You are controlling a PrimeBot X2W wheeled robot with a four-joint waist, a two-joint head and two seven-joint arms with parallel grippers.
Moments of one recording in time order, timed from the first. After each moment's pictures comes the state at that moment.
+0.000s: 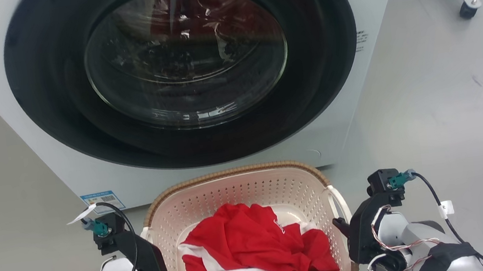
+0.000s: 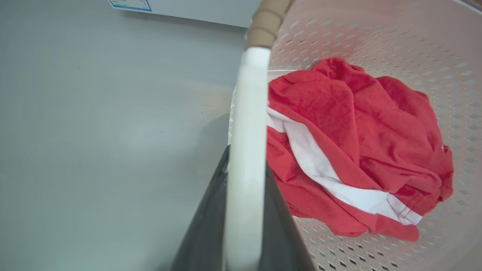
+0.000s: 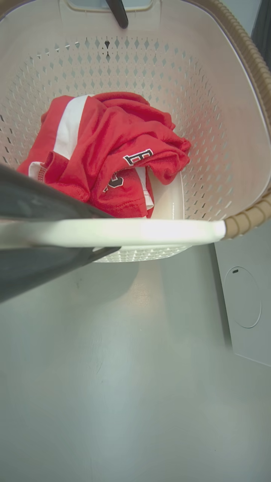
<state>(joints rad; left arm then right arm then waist) -0.65 0.07 -0.40 1.24 -0.74 -0.11 0.32 -0.66 -0.04 0.68 1.13 0.85 0.13 0.24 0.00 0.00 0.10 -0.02</state>
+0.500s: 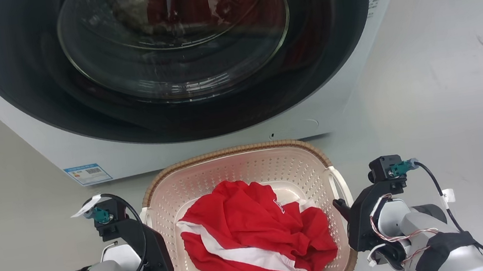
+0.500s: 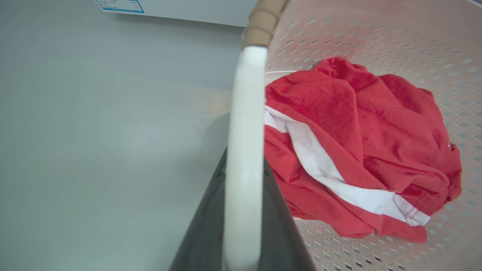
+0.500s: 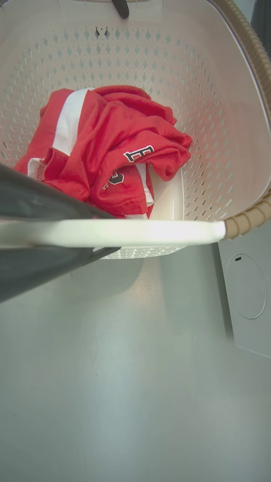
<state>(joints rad) -0.68 0.06 -0.42 1.24 -0.72 -0.09 0.22 -0.71 -0.05 0.70 1.14 0.82 0.13 0.15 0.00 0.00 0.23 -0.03</state>
